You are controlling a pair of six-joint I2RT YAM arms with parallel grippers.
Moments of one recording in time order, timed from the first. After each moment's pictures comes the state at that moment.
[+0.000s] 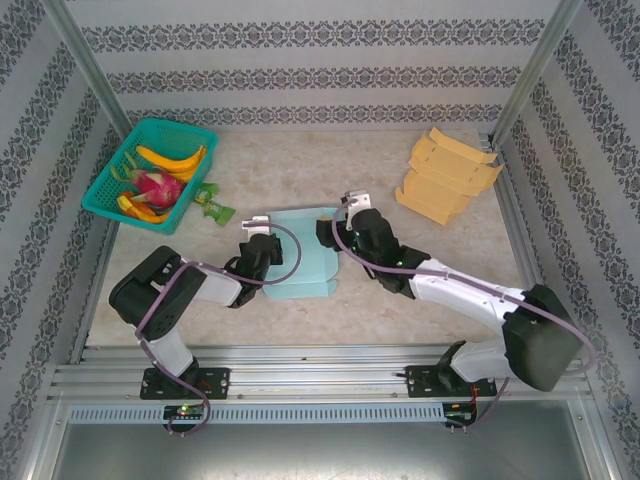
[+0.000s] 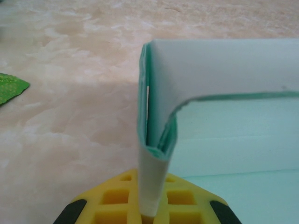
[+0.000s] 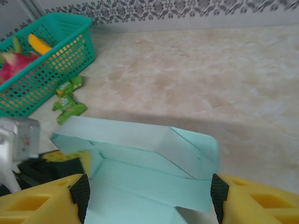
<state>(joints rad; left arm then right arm) -0.57 1.72 0.53 0.68 -0.46 -0.39 0.75 1.37 0.82 0.13 0.19 0.43</state>
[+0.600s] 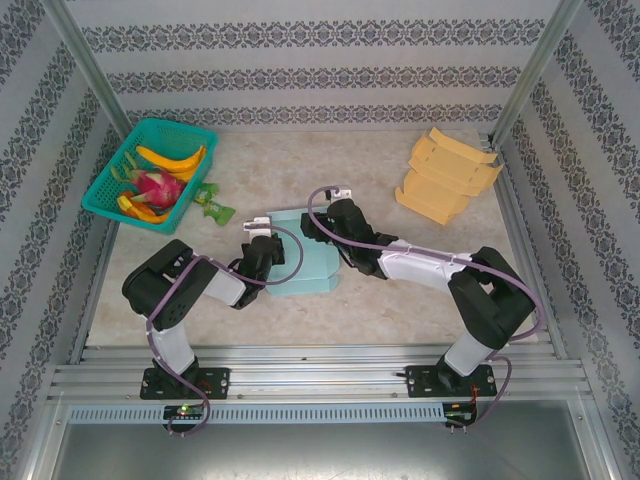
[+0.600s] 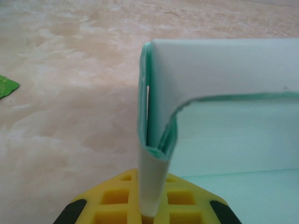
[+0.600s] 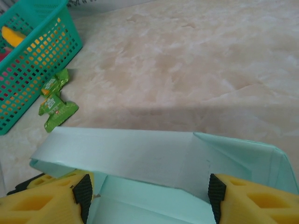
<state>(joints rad) -0.57 1.81 0.53 0.81 -0.47 -0.39 0.72 1.65 0.93 0.21 0.17 0.56</state>
